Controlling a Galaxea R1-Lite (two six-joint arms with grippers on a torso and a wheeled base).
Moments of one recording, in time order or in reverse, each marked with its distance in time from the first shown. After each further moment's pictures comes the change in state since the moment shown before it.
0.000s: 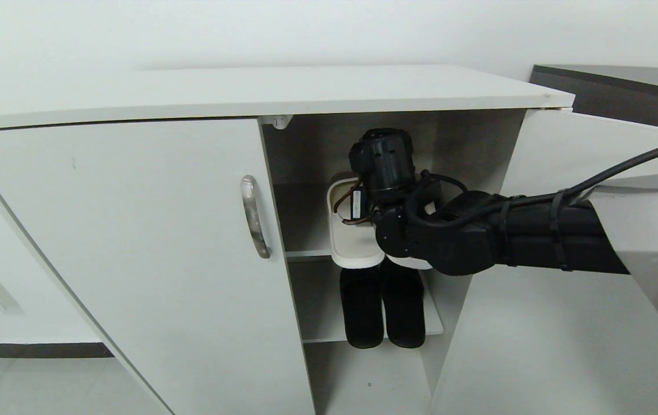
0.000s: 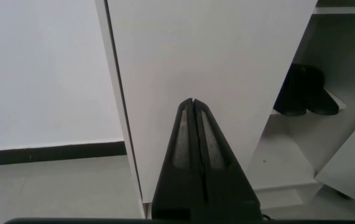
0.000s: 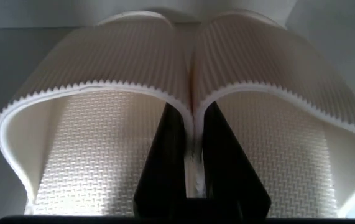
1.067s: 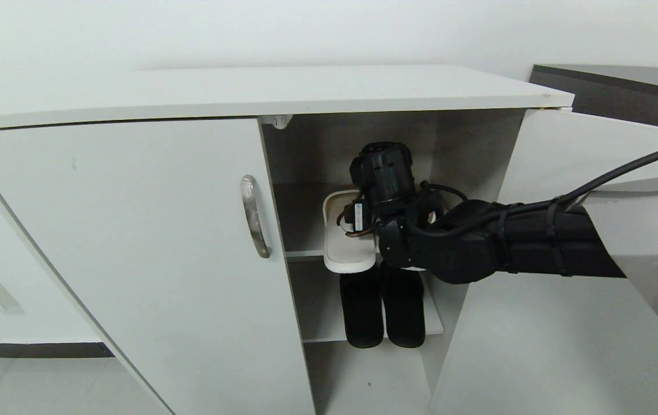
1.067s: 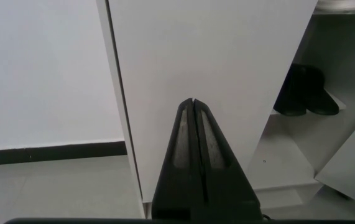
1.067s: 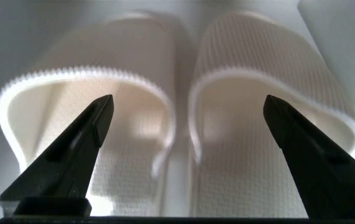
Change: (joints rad) left arm 0.000 0.000 0.000 0.000 0.000 -0.001; right arm 0.007 -0.016 0.072 0.000 0.013 -0.008
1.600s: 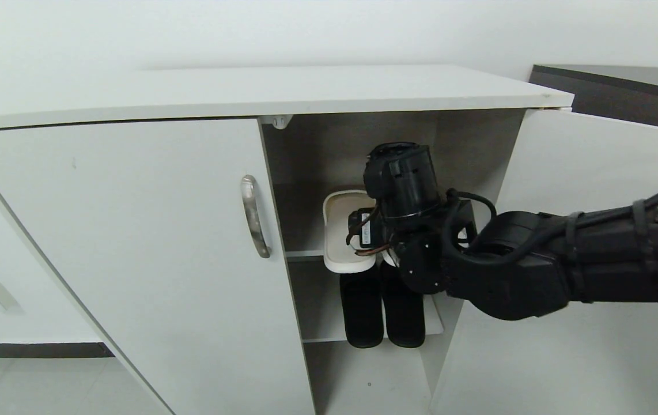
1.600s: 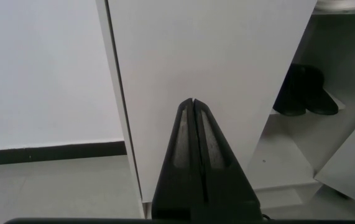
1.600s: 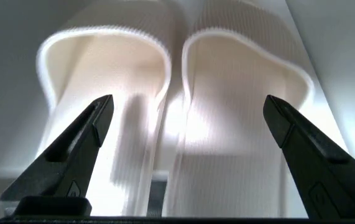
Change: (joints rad) left arm 0.001 0.000 0.000 0.000 -0.001 -0.001; right arm 0.070 -0.167 0.249 -0.079 -0.021 0.009
